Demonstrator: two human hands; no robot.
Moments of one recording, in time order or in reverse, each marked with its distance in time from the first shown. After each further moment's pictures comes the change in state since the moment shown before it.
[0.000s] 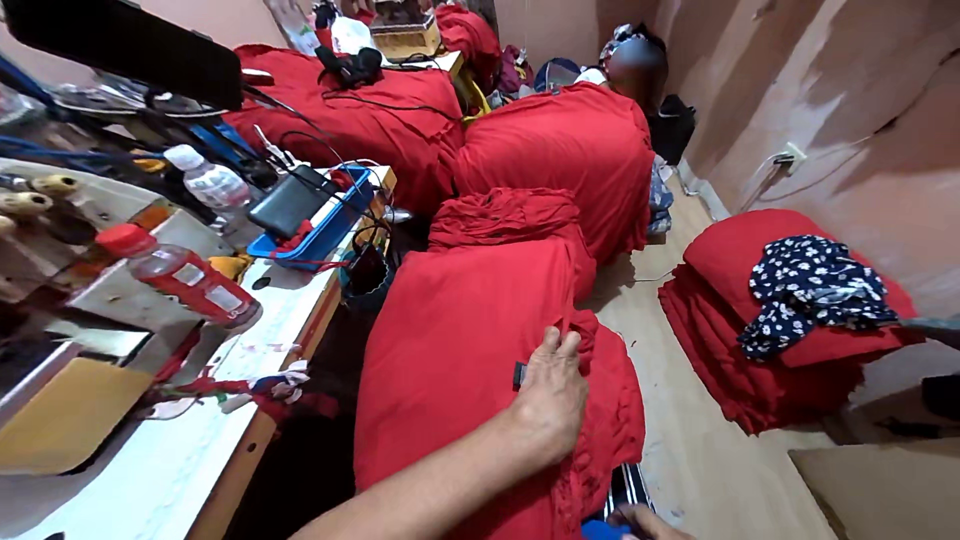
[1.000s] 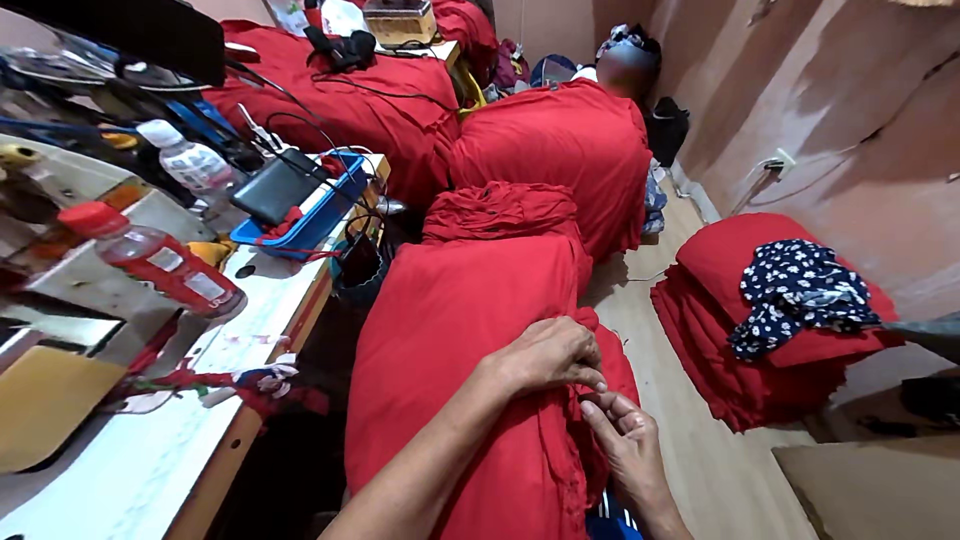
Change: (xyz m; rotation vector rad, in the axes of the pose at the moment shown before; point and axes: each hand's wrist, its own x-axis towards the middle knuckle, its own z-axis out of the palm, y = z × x) left_hand 0.032 -0.065 0.024 -0.539 0.372 0.528; right_hand 0.109 -0.008 0.025 0.619 0.625 -0.237
